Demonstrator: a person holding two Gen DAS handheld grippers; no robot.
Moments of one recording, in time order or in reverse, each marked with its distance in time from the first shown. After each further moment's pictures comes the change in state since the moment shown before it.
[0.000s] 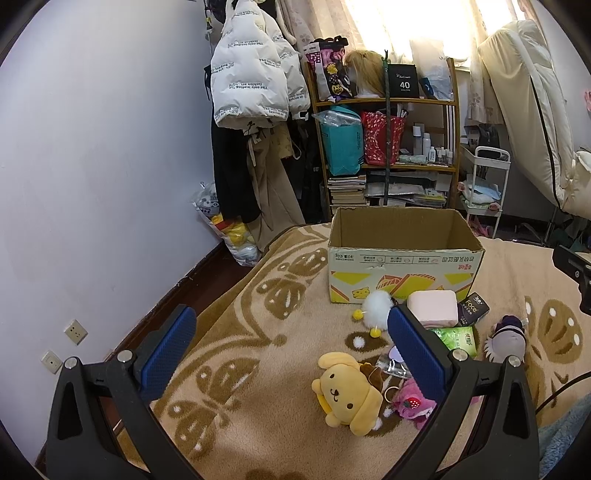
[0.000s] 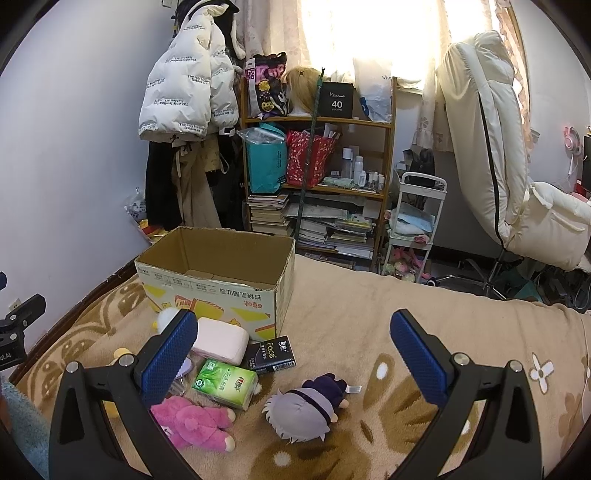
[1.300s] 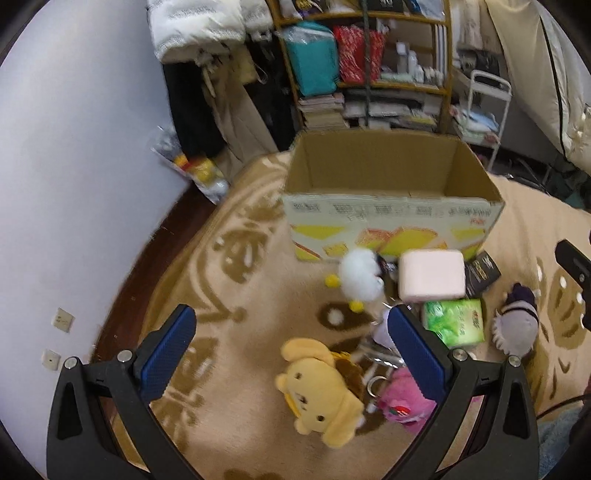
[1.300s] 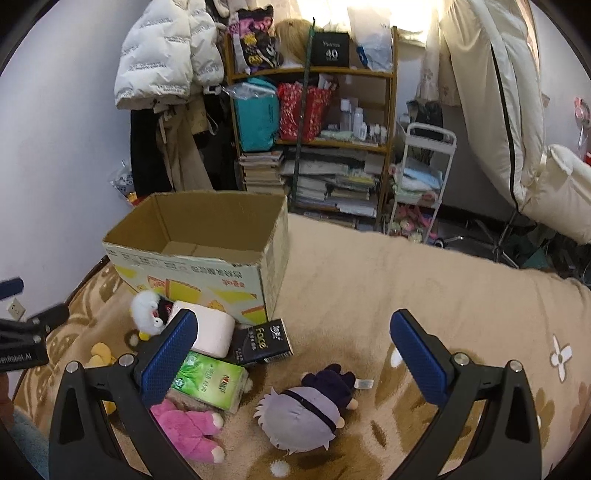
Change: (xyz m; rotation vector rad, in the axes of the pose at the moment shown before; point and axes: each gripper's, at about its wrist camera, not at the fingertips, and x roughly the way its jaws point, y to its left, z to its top) left arm 0.106 -0.054 0.018 0.118 0.354 -0.065; right arm 0.080 -0.024 0.004 0.048 0.212 0.011
